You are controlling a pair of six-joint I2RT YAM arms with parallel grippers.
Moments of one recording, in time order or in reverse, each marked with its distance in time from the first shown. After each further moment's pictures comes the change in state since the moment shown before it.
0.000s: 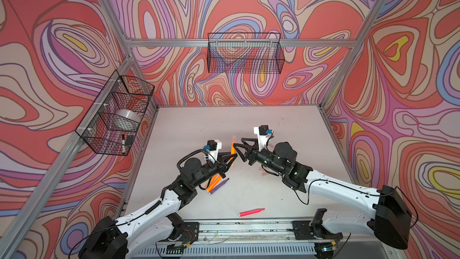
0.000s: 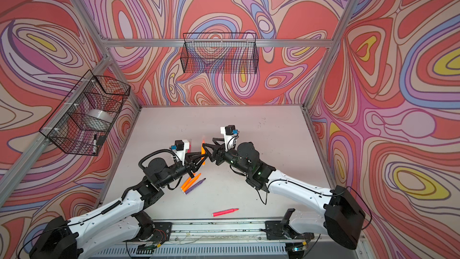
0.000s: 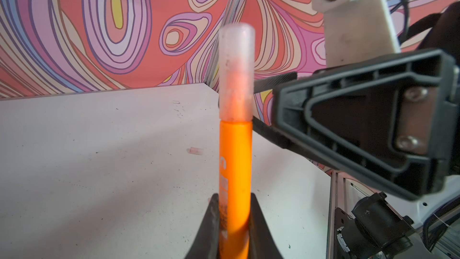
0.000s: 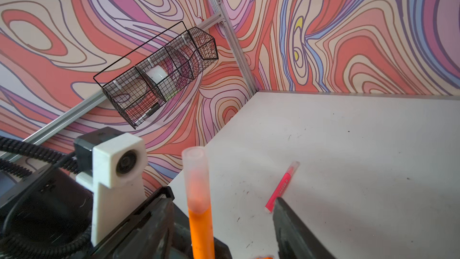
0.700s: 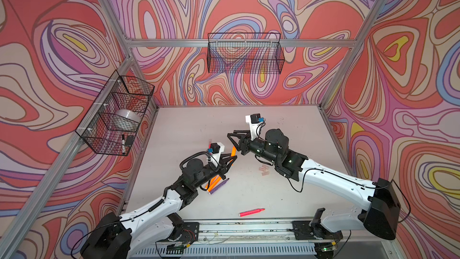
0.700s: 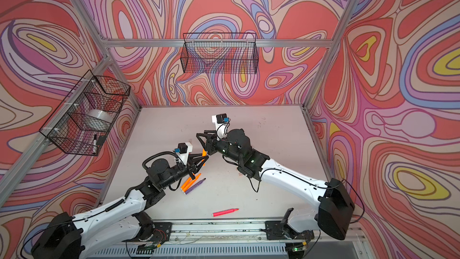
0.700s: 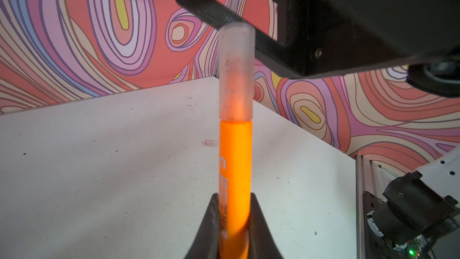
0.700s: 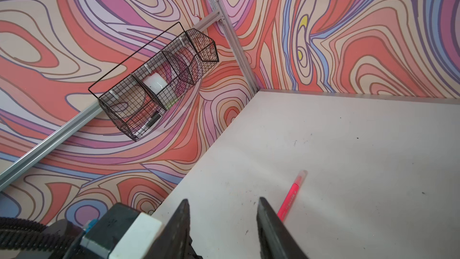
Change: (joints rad) left arm -0.005 0.037 -0.027 0.018 -0.027 0.128; right arm 0.000 0.135 0.264 -0.212 0.005 0.027
